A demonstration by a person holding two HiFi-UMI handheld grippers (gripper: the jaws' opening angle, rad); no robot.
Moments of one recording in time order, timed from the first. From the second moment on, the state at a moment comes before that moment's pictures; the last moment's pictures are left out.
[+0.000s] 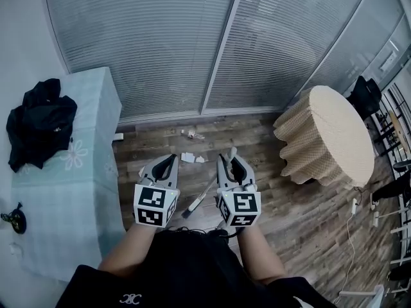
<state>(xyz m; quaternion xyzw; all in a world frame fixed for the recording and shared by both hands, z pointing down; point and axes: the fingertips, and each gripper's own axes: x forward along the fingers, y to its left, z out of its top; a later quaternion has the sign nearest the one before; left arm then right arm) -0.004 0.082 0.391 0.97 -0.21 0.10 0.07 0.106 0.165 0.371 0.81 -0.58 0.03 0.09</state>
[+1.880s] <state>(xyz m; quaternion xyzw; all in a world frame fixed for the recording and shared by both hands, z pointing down) -0.065 -0.093 0.424 0.89 -0.43 0.11 0.13 0.037 -0.061 0.412 0.52 -0.84 0.04 0.15</state>
